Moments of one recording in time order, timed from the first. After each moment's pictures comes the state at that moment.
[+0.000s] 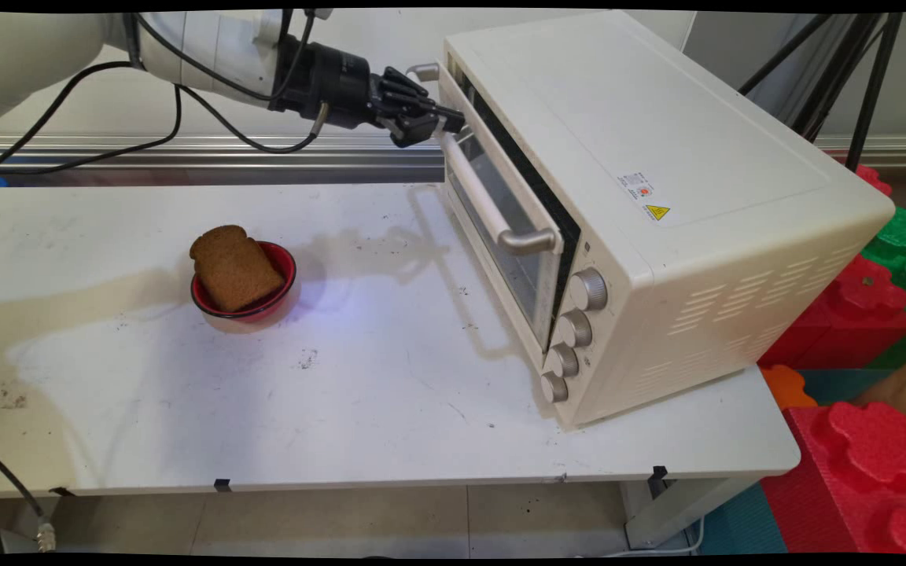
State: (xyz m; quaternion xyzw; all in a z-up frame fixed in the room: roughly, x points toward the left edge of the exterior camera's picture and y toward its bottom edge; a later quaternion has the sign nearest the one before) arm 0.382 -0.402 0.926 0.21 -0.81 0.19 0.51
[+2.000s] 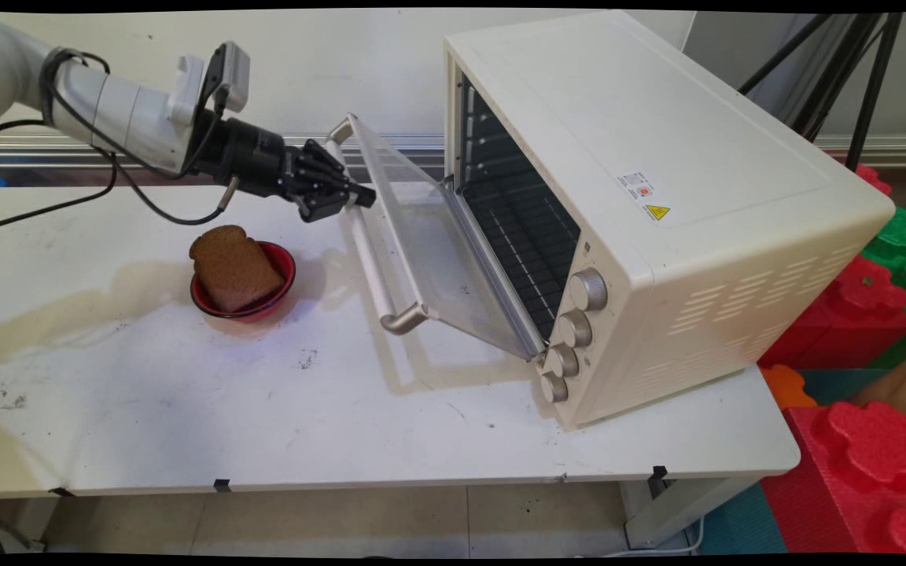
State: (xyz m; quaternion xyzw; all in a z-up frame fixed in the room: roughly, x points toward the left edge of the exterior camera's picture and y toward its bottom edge) arm 0.464 -0.346 0.874 0.20 -0.85 0.18 0.45
